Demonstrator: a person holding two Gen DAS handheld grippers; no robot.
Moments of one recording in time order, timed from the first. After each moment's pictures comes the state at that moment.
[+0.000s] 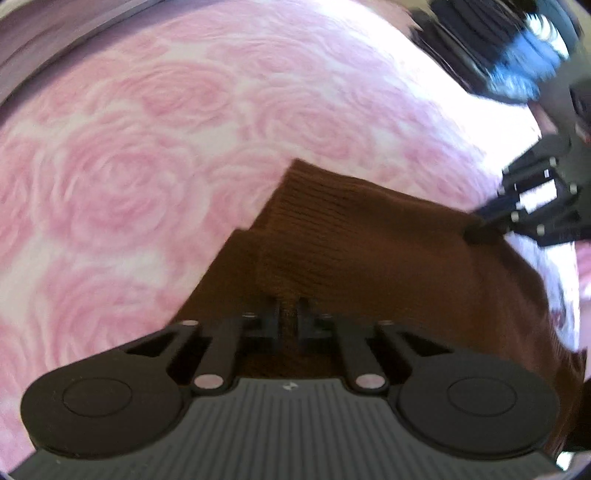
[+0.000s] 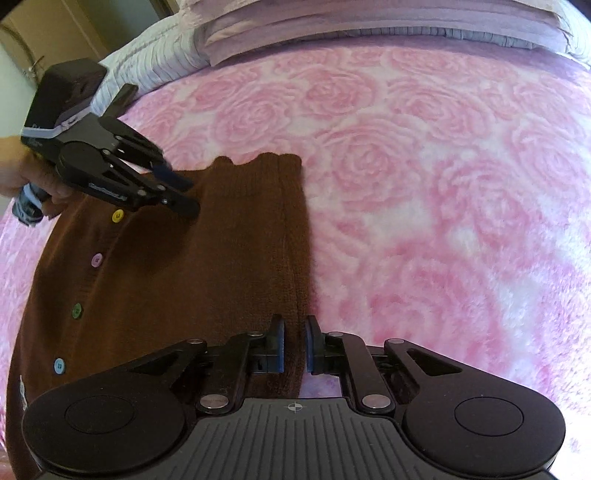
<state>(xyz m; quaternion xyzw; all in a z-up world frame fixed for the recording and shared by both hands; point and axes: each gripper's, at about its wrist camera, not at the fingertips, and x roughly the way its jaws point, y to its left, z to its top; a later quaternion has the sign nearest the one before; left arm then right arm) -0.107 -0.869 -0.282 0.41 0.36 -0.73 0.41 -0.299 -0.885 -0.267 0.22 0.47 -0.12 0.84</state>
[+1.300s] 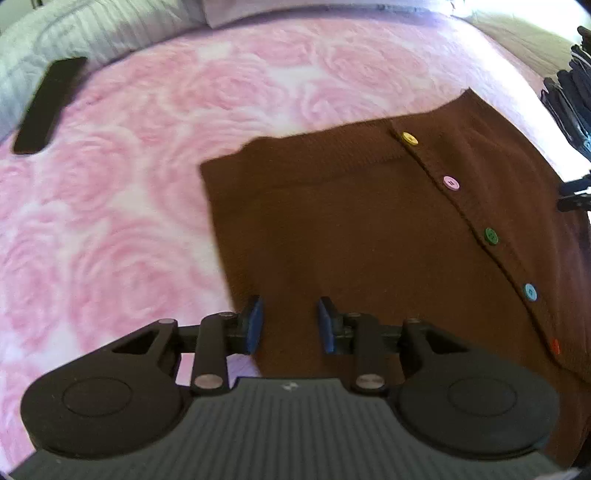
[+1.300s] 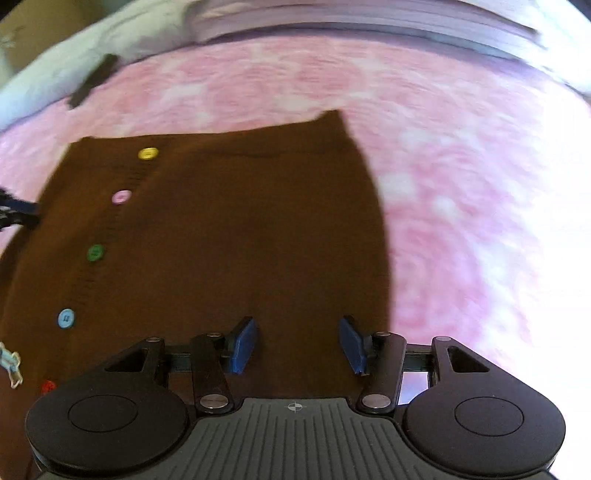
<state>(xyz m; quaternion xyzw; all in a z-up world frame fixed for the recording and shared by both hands) 0.015 -0.615 -0.263 0.32 0.42 -0.56 0.64 -0.301 -0.823 -0.261 0.18 0.51 -0.21 0.82</state>
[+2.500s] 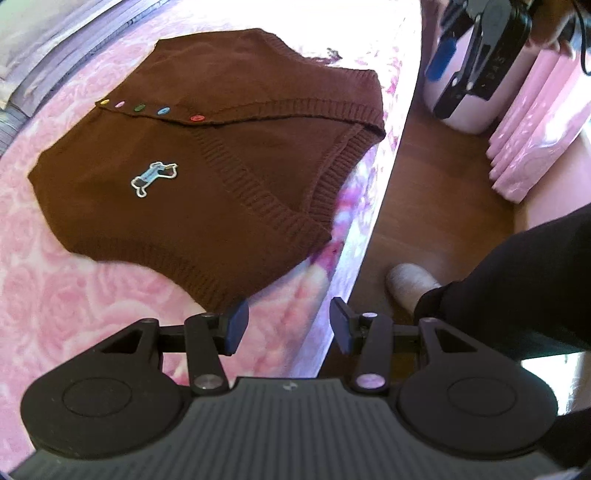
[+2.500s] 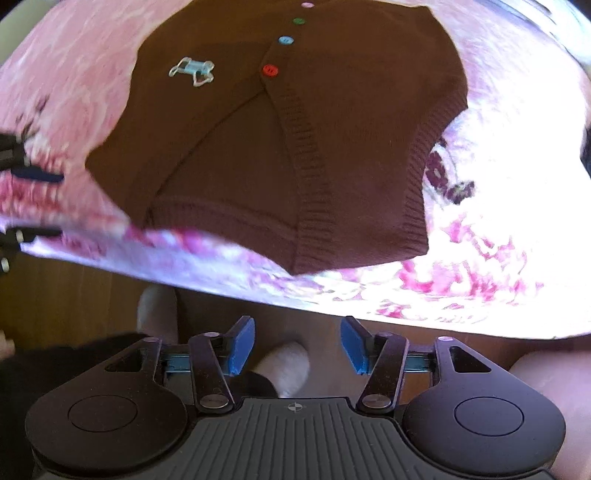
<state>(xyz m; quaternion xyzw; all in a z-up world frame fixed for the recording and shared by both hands) -0.275 -0.365 -0.218 0.48 0.28 -0.68 0.48 -0.467 -0.546 -0.210 0.11 0.64 -0.14 0.74</state>
